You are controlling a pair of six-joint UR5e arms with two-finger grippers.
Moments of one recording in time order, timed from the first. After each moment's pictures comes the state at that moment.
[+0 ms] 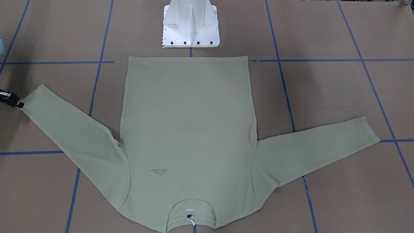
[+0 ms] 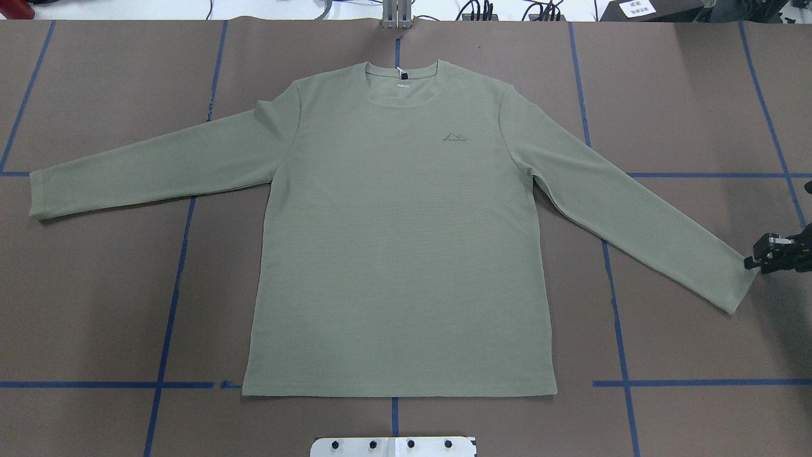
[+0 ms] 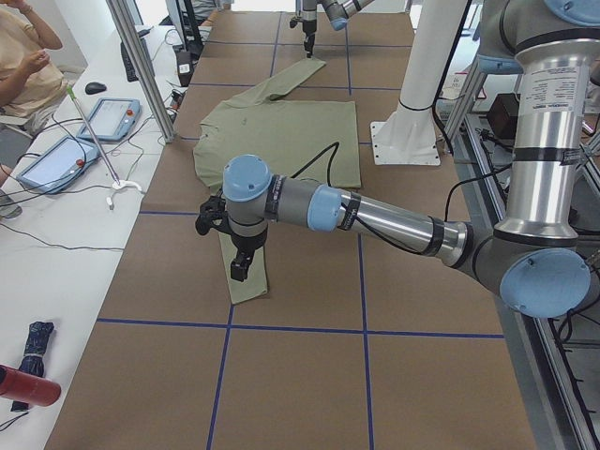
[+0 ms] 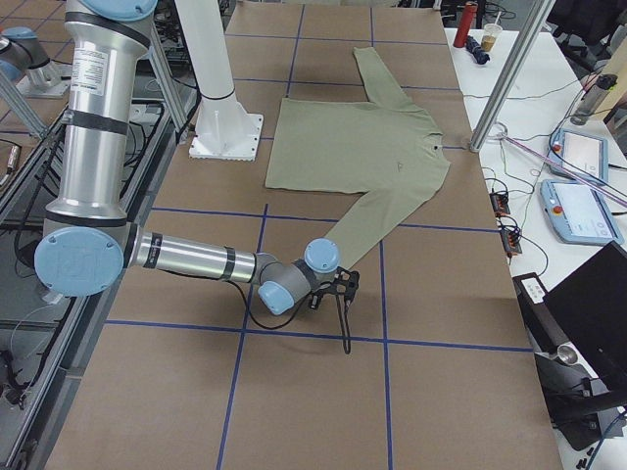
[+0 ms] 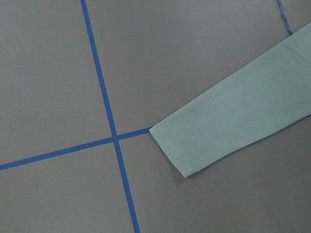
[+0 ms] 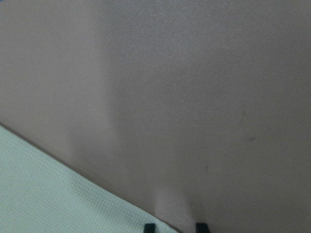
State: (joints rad) left arm -1.58 -1.59 -1.84 -1.49 -2.41 0.11; right arm 1.07 -1.73 1.45 -0.73 2.36 0.98
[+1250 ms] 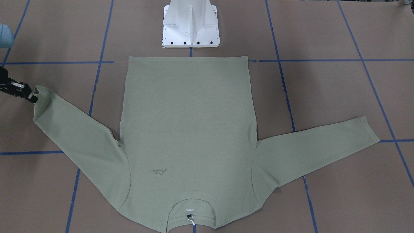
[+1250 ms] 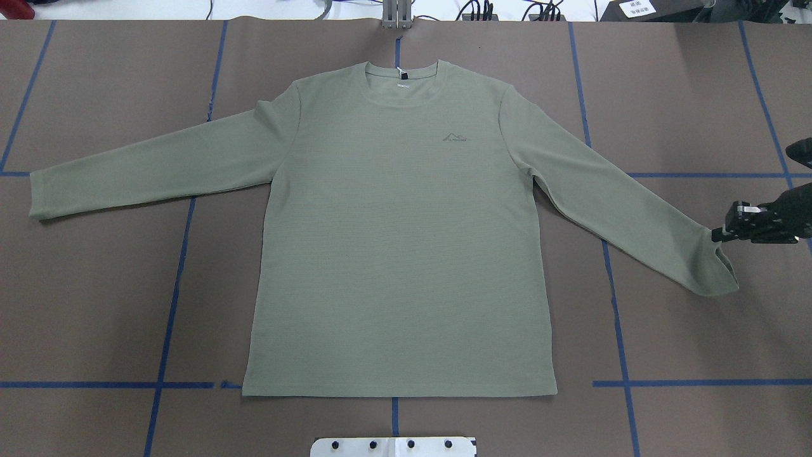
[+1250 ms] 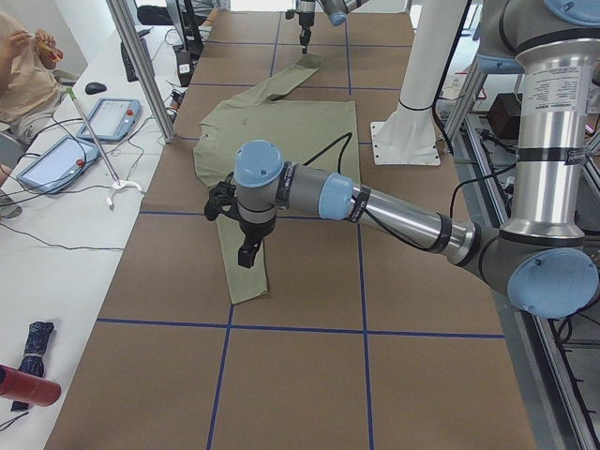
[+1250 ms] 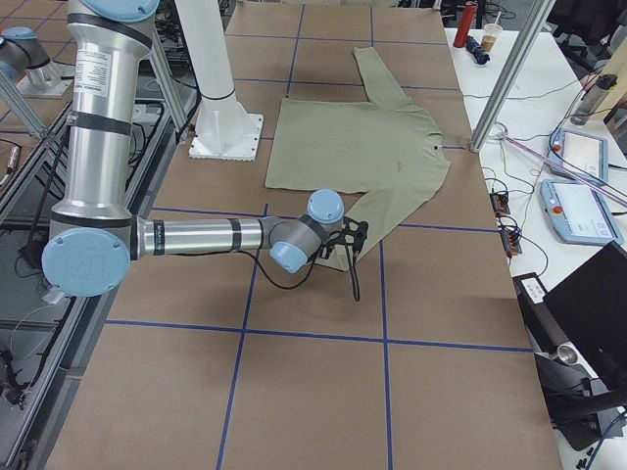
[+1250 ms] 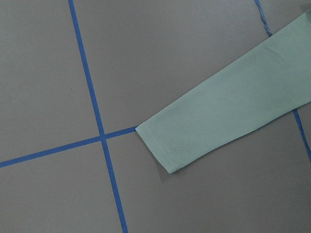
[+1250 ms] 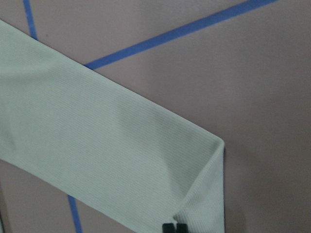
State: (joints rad) left arm -1.57 -1.56 -1.92 -1.47 -2.46 0.11; right arm 1.05 -1.68 1.69 -0.74 2.37 1.21
